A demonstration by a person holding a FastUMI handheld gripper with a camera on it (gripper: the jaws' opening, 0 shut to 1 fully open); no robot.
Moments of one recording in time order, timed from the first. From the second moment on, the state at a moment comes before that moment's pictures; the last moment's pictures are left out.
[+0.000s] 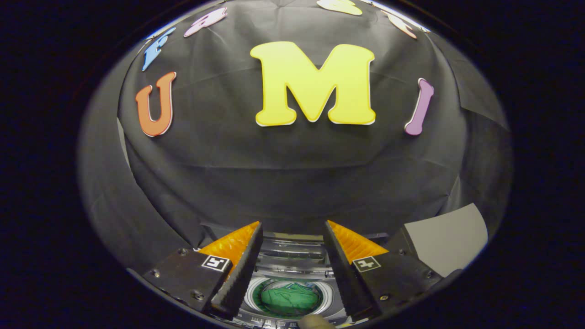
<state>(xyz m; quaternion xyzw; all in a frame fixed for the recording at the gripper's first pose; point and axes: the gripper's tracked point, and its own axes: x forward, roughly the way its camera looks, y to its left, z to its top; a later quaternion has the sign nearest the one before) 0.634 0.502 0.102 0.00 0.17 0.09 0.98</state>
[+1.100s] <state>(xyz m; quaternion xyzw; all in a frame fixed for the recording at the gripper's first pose) 0.702 0.505 0.038 0.00 0.26 0.02 0.97</state>
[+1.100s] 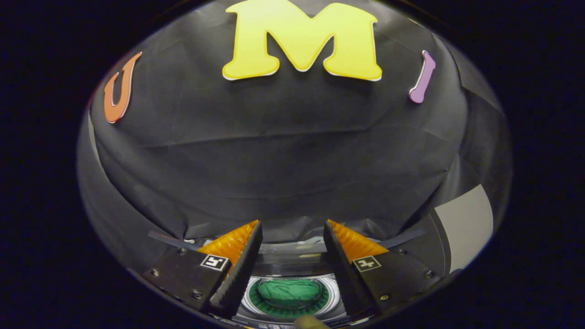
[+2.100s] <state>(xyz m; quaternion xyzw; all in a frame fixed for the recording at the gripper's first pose) 0.637 0.501 0.019 0.00 0.19 0.05 0.98</state>
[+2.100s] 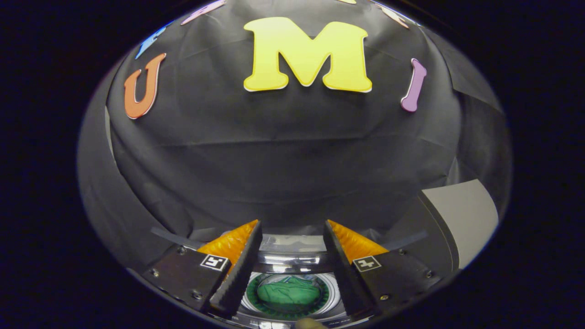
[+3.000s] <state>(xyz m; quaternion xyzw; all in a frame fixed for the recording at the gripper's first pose) 0.562 0.495 -0.052 0.00 0.25 0.05 0.97</state>
